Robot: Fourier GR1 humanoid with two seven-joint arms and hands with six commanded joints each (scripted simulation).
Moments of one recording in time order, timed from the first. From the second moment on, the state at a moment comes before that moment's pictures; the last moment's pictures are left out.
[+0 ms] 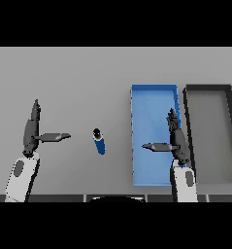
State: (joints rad) left arm -0.11 0.43 -0.16 -1.48 0.24 0.26 0.01; right arm 0.00 0.00 0.00 -1.57 0.00 0.00 0.00
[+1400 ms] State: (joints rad) left arm -0.03 0.61 -0.43 -1.66 0.20 -0.23 -0.04; right arm 0.09 -0.12 0.10 -1.70 0.14 0.06 -0.08
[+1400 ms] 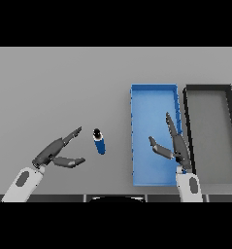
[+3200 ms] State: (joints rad) left arm -0.22 0.18 -0.55 -1.45 0.13 -0.15 -0.21; right arm 0.11 -0.12 0.10 -1.71 0.14 0.07 -0.08
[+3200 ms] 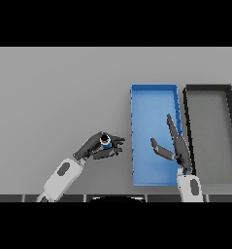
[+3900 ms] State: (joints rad) left arm -0.28 0.19 -0.58 -1.60 0.18 -0.18 -0.05; right arm 0.14 -0.12 0.09 -1.72 0.16 0.04 -0.13
